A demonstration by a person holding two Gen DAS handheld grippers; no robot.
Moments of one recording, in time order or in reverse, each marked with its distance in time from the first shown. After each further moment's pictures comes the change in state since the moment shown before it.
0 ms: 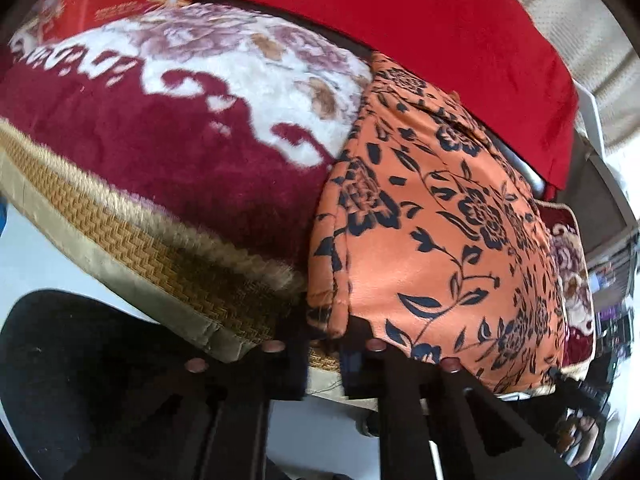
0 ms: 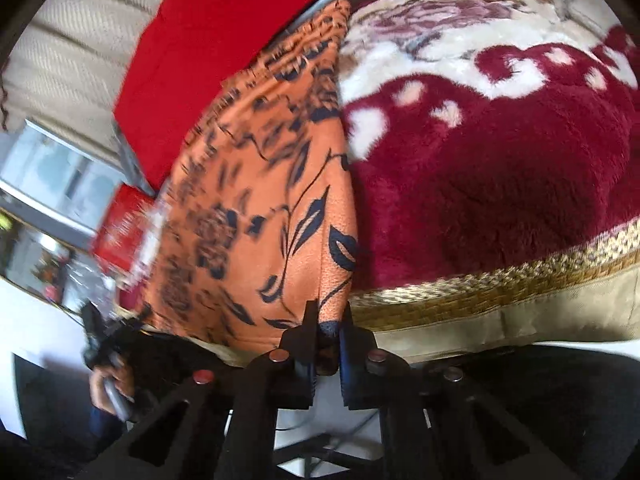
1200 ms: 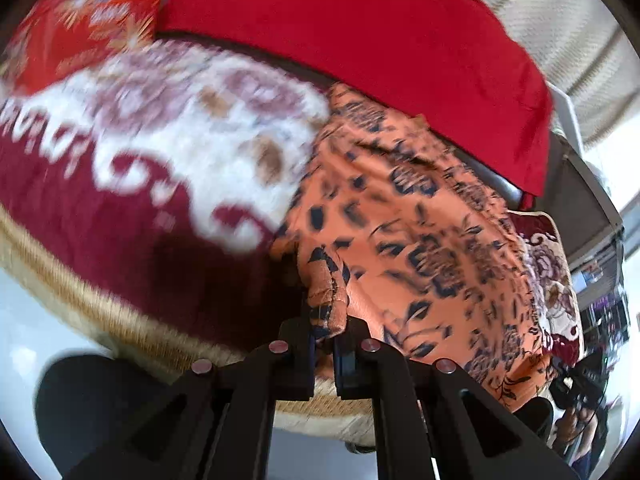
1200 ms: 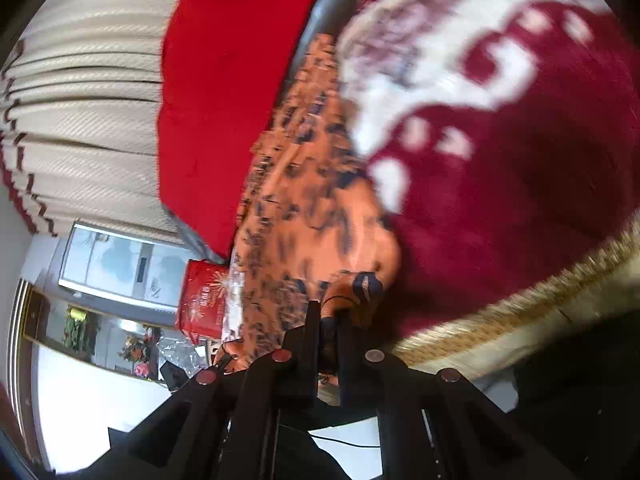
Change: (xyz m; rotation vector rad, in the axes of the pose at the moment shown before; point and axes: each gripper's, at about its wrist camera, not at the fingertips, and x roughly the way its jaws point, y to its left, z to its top) left arm -0.018 -0.039 0.050 0.074 -0.066 -0.059; right arm -0.014 -0.010 0.026 0.254 -0.115 0.293
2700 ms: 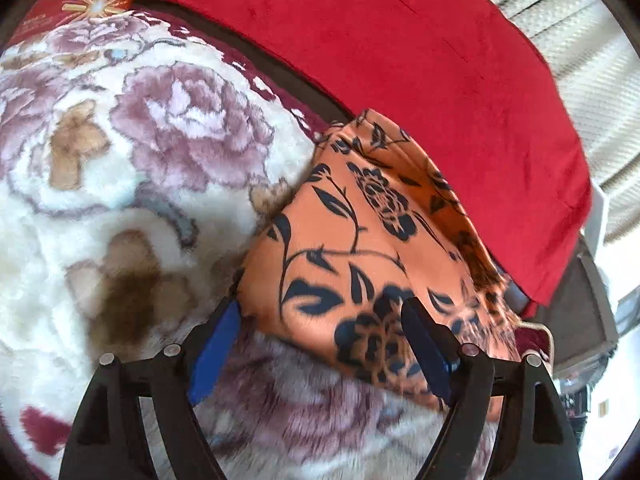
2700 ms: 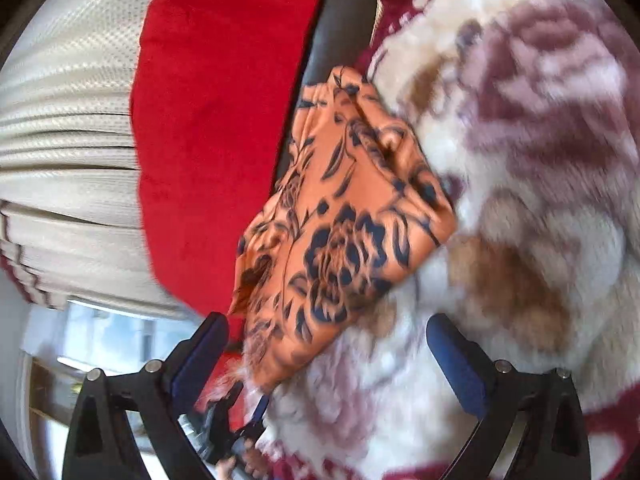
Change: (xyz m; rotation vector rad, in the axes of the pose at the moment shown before) left arm 0.155 -0.018 0.116 -0.280 -0.086 -0.050; right arm 0.105 0.047 0.122 0.135 -0.190 -0.029
